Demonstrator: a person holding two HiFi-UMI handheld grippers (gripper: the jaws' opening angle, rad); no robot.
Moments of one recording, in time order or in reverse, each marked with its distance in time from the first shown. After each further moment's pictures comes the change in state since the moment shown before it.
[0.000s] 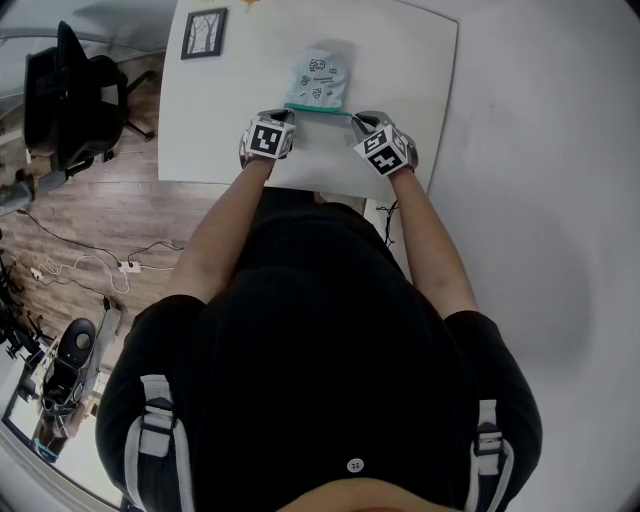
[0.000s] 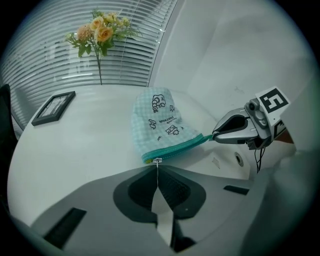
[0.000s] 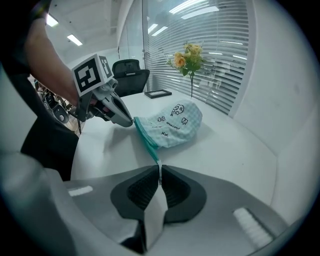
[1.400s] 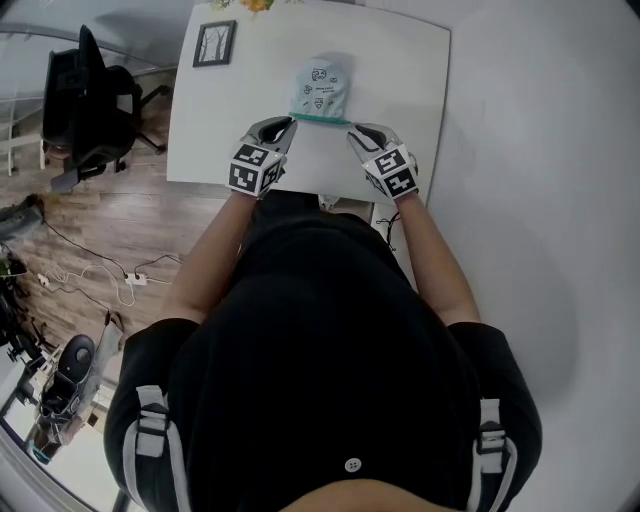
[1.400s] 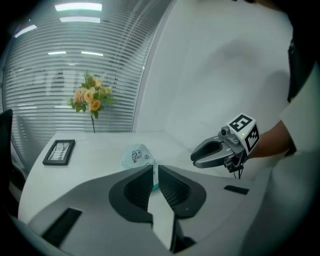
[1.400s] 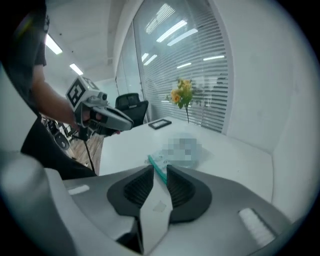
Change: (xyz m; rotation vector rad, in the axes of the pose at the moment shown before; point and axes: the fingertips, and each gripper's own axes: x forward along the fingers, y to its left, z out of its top) left arm -0.119 -0.058 0.044 0.112 -0.384 -0.109; right arm -0.074 0.032 0.038 0.117 -0.273 0.028
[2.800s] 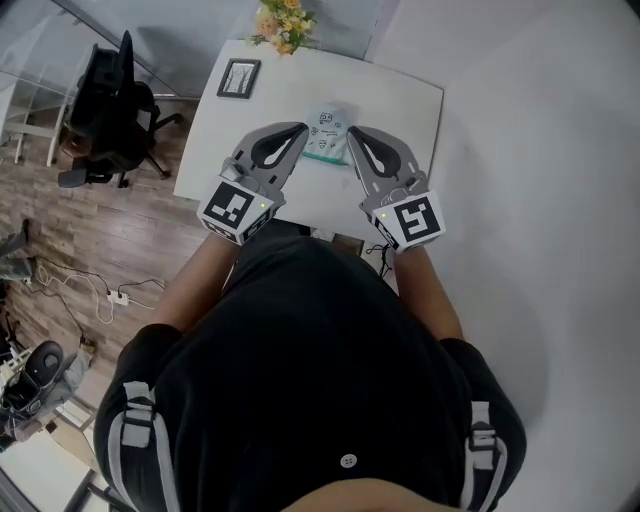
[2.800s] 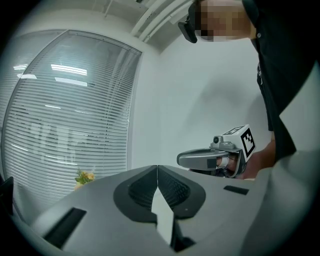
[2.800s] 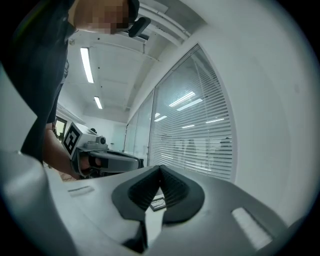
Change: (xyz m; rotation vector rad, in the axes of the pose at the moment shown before) left arm -0.164 -0.092 0.214 0.254 -0.593 0.005; right arm -0.176 0.062 0.266 -0.203 -0.689 -0.012
